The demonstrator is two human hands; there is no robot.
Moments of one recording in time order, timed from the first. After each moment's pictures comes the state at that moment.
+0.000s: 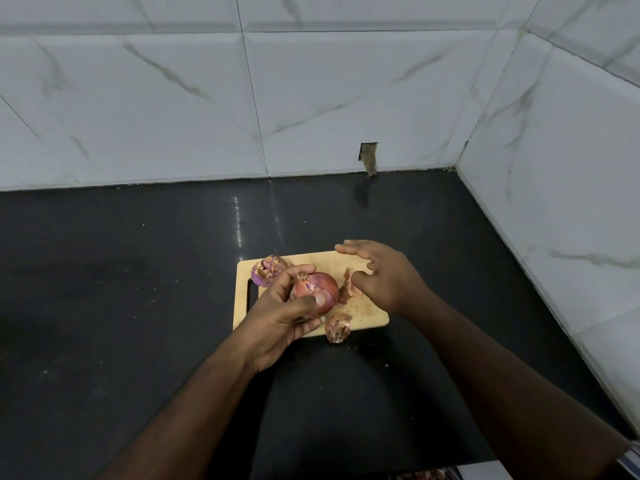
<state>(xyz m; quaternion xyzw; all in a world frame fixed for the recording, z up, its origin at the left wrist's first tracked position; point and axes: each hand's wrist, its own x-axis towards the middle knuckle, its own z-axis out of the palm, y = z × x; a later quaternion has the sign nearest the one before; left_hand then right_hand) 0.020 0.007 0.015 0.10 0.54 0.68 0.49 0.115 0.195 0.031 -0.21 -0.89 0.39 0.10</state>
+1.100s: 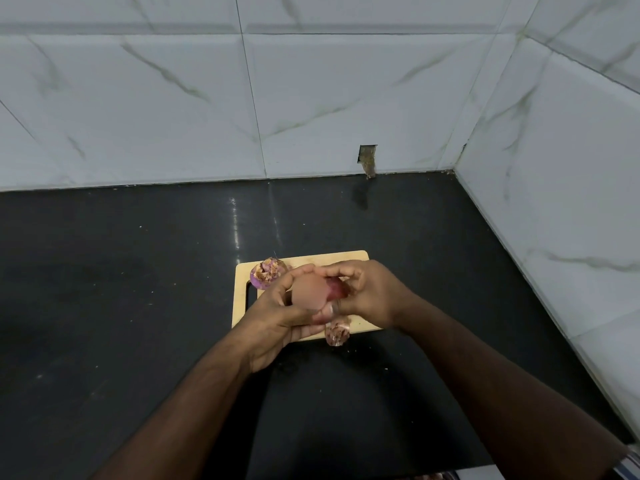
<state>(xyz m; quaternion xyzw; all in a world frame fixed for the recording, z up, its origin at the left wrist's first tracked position) 0.008 0.006 0.006 0.12 0.54 0.66 0.51 0.113 0.177 0.031 -0.12 -0.79 0.60 0.02</state>
